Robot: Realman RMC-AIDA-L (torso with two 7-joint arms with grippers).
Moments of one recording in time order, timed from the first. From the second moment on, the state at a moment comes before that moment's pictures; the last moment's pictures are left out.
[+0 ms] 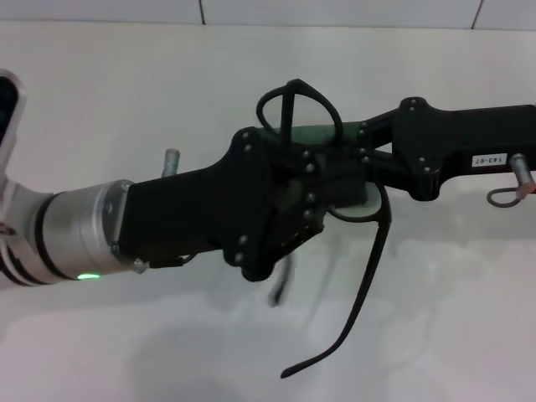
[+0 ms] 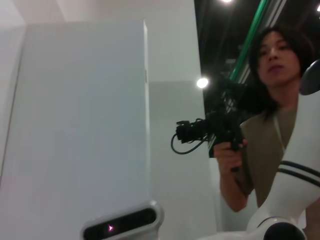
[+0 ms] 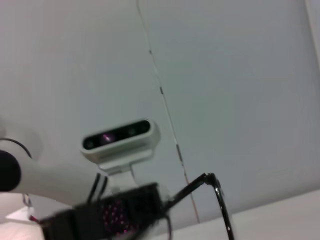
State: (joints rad) left arm -0.51 -2.10 1.34 0.41 1.10 1.94 -0.90; right arm 0.57 2.02 -1.19 -0.88 -1.52 -1.65 1.60
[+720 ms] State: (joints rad) left arm -0.53 -2.10 1.36 0.37 1.10 1.89 -0.89; right arm 0.62 2.02 -1.19 -0.82 -1.50 -1.70 1.58
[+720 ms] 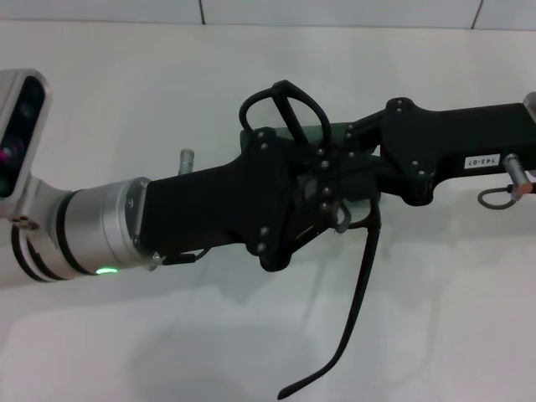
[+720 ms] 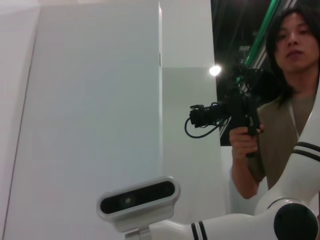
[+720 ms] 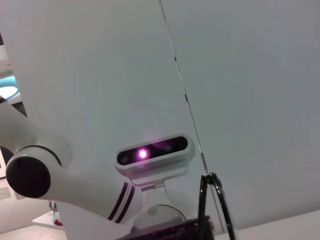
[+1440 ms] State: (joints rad) left arm -0.52 -2.10 1.36 0.36 1.09 1.91 -0.88; right arm 0.60 2.02 -1.08 -0.82 -1.48 -1.72 1.55
